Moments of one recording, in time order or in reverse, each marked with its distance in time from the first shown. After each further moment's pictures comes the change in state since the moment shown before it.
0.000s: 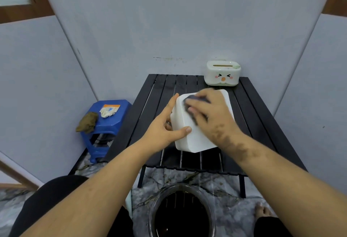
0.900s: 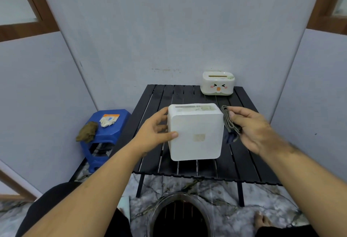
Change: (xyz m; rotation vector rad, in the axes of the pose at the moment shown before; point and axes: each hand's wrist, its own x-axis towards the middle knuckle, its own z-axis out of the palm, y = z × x) left_hand 0.004 0.007 -0.023 -0.059 -0.067 -0.024; right_hand -0.021 0.043 -0.070 1.075 0.108 1.007
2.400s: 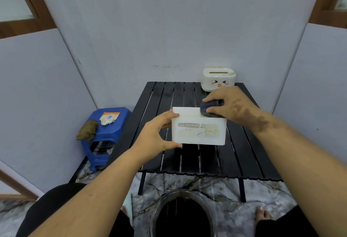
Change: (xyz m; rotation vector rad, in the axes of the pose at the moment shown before) left_hand -0.009 -0.012 0.005 0.347 0.090 0.189; right_hand 0.034 -0.033 0.039 -1.197 -0.280 -0.452
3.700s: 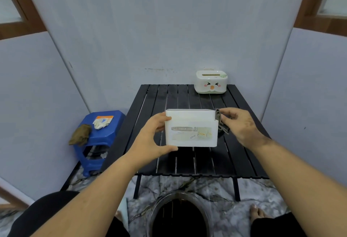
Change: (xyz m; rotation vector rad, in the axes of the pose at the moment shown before) left_hand -0.005 -0.005 0.003 -0.016 0.001 0.008; right_hand -0.040 0.070 0.043 0.637 0.279 0.292
